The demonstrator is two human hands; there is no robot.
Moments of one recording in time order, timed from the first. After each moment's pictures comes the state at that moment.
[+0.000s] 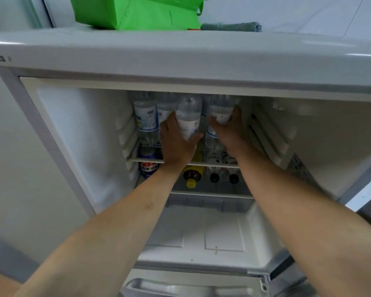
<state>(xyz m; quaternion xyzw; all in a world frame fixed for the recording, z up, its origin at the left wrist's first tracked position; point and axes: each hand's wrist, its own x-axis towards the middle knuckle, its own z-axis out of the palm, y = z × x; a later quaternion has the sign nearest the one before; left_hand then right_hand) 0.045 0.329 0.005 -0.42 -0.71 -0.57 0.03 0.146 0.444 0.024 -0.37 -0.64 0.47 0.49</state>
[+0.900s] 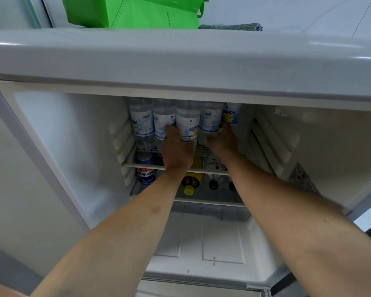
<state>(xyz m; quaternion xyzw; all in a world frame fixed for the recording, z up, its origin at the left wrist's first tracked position) 0.049 0.351 -0.002 -0.35 -0.77 -0.53 -0.01 0.131 0.468 -0.003 -0.46 -0.71 0.38 0.36</state>
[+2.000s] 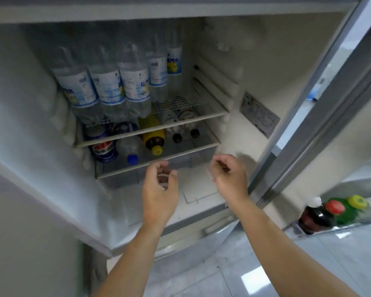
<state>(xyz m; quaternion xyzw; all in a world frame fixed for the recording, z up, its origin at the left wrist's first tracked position) 0.105 0.200 -0.114 -0.45 -0.60 -0.61 -0.26 0.269 0.261 -0.107 -0.56 -0.55 0.38 0.49</state>
